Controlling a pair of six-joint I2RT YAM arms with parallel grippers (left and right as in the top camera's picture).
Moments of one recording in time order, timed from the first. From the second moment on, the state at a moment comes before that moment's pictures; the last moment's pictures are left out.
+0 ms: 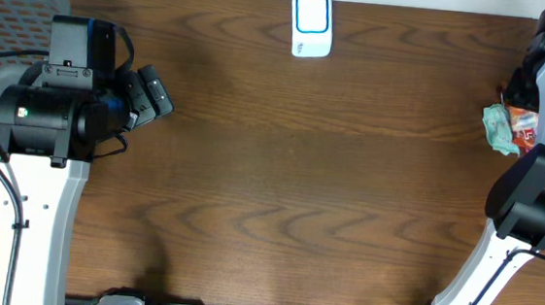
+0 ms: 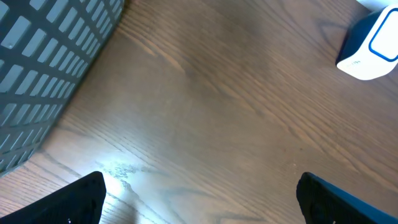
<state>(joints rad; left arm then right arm) -0.04 1.34 1.62 -1.32 -0.06 -0.54 -0.30 2.28 2.11 -1.14 0.44 0.13</state>
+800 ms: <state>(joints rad) -0.04 1.34 1.62 -1.32 -0.06 -0.54 -0.24 1.73 2.01 -1.22 0.00 0.13</state>
